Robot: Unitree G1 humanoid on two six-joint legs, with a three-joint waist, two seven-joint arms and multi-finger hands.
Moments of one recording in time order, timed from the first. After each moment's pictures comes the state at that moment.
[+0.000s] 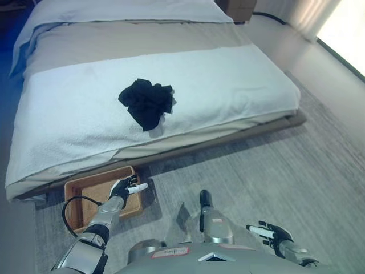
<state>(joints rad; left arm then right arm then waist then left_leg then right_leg) -0.13 0.37 -0.32 1.07 -0.36 -0.08 0.01 0.06 -0.39 0.10 1.33 0.23 -0.10 0.14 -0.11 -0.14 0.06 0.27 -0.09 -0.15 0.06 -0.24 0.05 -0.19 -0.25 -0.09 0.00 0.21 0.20</state>
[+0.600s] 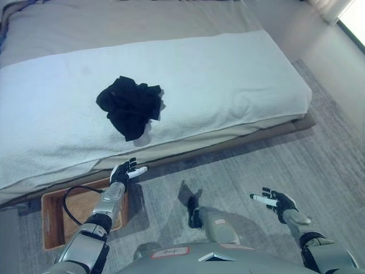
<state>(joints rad) -0.22 0.36 -0.27 1.01 -0.41 -0.09 0.07 -0.10 -0.47 0.11 1.29 0.24 -0.13 0.13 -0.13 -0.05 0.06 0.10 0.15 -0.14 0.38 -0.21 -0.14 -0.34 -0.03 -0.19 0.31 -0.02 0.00</state>
